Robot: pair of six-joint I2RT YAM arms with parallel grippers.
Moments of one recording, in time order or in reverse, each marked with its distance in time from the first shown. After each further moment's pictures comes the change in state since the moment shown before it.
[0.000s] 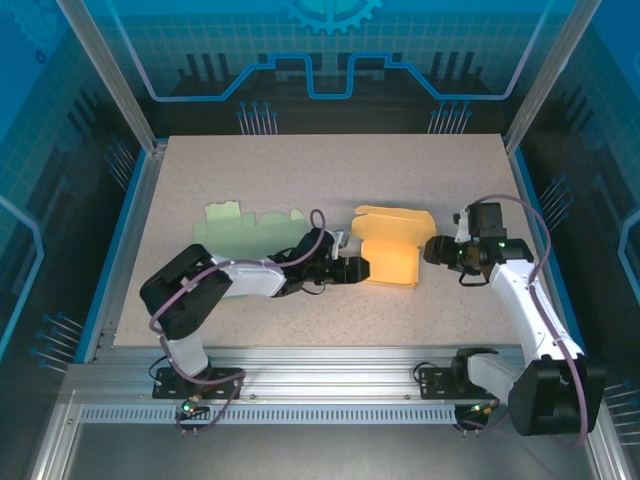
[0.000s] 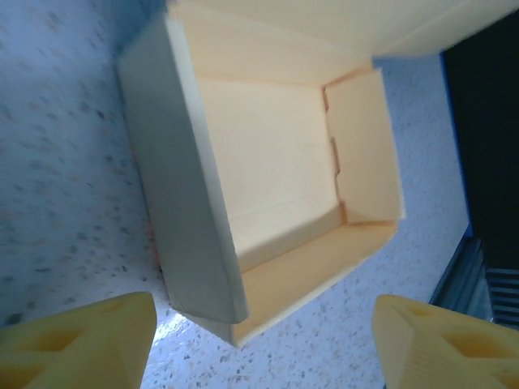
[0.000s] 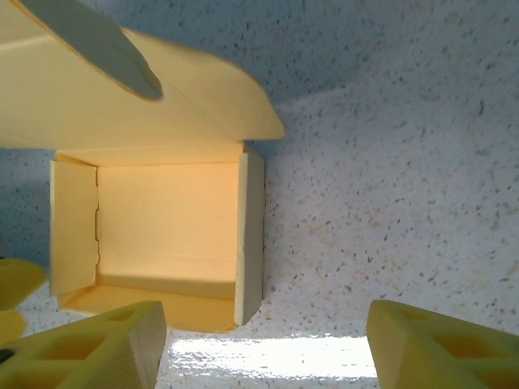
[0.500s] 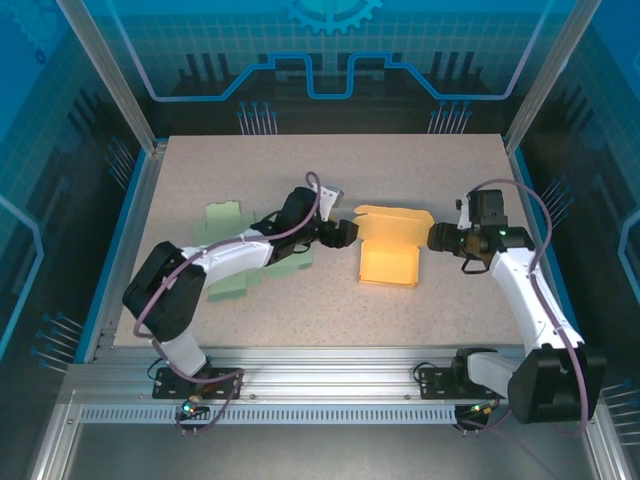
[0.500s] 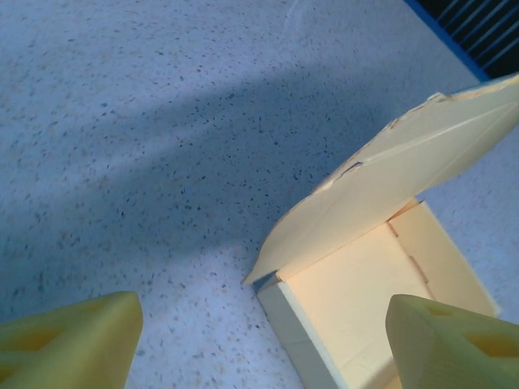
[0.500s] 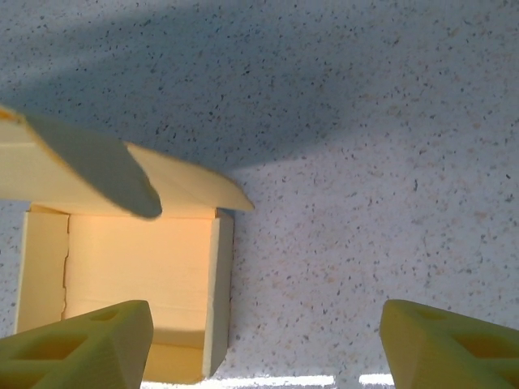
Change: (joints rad) left arm 0.141 -0.009 0.247 -0.227 -0.102 0.560; right arm 0.003 0.078 0.086 0.031 0.113 -0.059
